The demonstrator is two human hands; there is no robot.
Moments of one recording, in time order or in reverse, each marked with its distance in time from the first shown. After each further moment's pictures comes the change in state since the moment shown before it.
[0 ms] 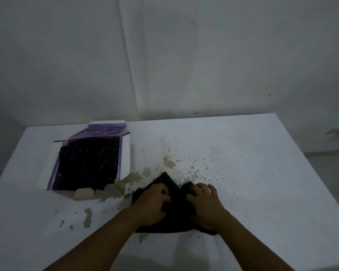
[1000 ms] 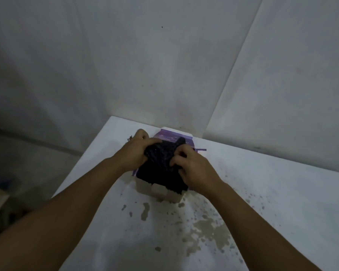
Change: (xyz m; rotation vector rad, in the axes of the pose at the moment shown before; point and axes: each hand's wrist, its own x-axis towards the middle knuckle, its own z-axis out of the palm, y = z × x) left_hand -0.145 -0.123 -0.210 0.024 0.498 -0.444; right_hand 0.121 -0.216 -0.180 0.106 0.435 -0.560
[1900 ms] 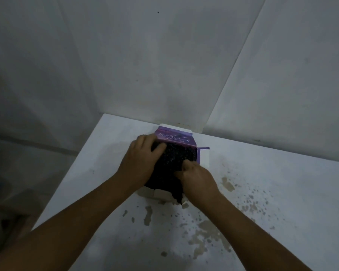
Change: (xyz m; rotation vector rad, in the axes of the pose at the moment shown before) left_hand -0.004 0.011 0.023 0.375 0.223 0.209; right_hand 0.000 -0.002 0.050 -0.209 -0.218 0.262
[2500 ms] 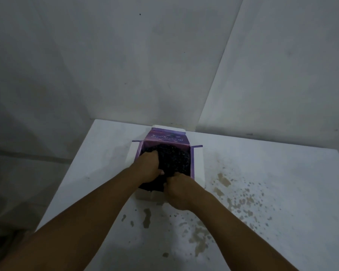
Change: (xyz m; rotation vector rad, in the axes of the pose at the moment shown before) left_hand 0.031 0.016 0.034 -0.392 -0.568 -0.337; right_hand 0.000 -0.008 0.032 0.064 -0.069 -0.272
